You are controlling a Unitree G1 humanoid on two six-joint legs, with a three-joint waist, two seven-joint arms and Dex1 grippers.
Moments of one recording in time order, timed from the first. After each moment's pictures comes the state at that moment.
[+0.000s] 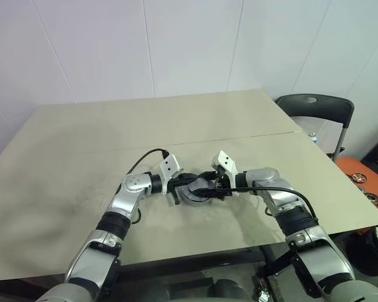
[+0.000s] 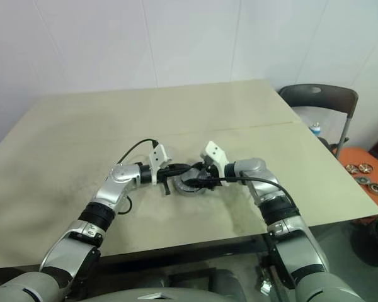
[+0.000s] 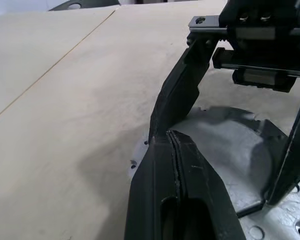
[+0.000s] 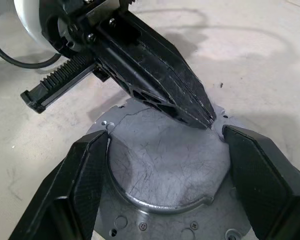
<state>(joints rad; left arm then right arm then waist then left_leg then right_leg) -0.56 0.22 -0.19 0.60 -0.08 -0.09 -0.98 -0.58 -0.36 0.26 0.39 0.15 0.43 1.09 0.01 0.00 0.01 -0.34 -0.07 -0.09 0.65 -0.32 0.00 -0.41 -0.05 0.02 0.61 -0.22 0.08</state>
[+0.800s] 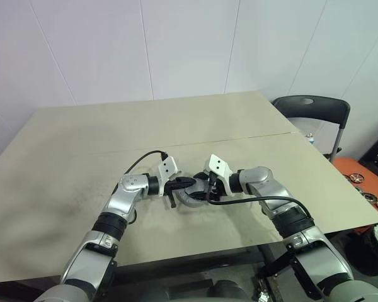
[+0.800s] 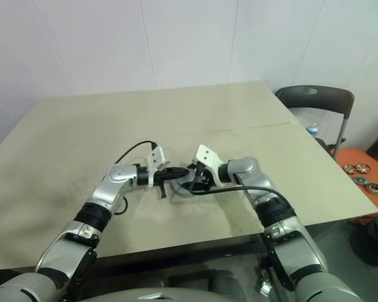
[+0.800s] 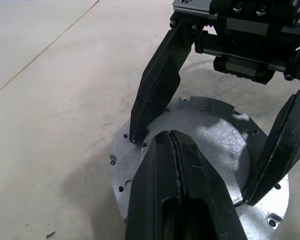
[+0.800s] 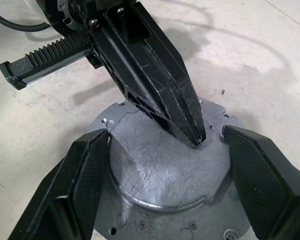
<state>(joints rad) -0.55 0.26 -0.20 0.57 -0.08 -0.03 -1.04 -0.58 -0.36 0.32 0.36 0.05 0.34 1.06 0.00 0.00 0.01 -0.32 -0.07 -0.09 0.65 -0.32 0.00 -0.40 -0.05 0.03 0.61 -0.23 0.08</state>
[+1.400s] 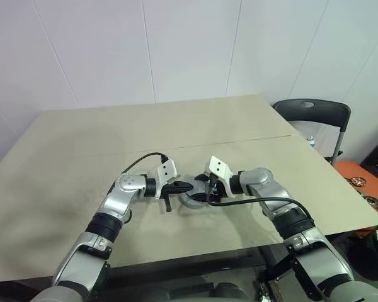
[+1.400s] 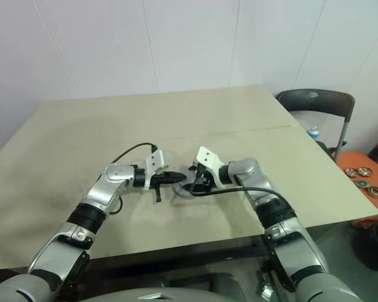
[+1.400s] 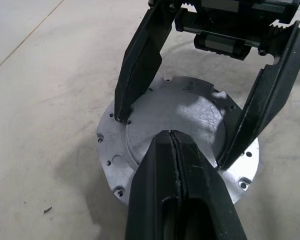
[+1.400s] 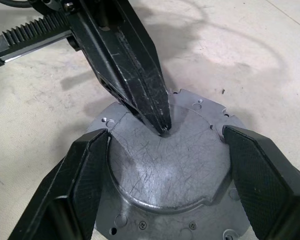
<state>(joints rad) -0.52 0.32 -0.26 0.49 -0.07 0.06 -1.09 -0.57 -0.36 0.33 0.37 0.04 0.34 1.06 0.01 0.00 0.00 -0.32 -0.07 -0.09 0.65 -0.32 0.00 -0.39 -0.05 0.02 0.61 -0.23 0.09</state>
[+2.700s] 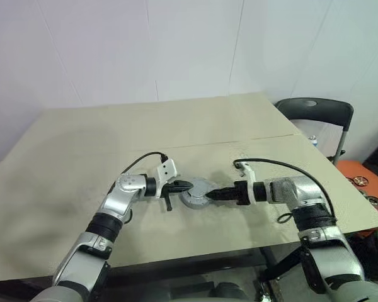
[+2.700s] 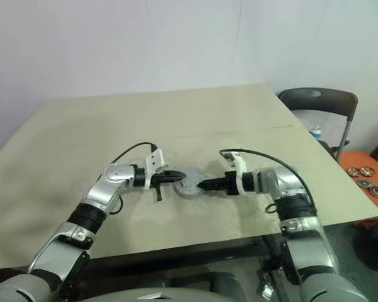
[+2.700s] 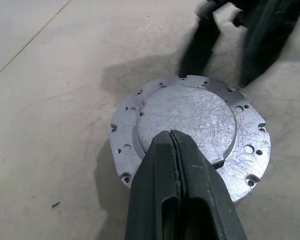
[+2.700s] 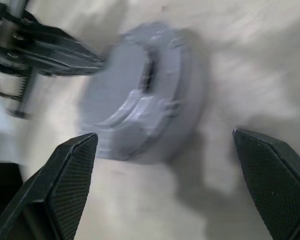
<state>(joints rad) -0.53 0.32 -0.26 0.49 -0.07 0.05 -1.06 -0.58 -0.36 0.04 0.36 0.38 1.21 0.98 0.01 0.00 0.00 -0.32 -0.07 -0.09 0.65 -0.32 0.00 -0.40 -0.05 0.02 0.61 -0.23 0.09</state>
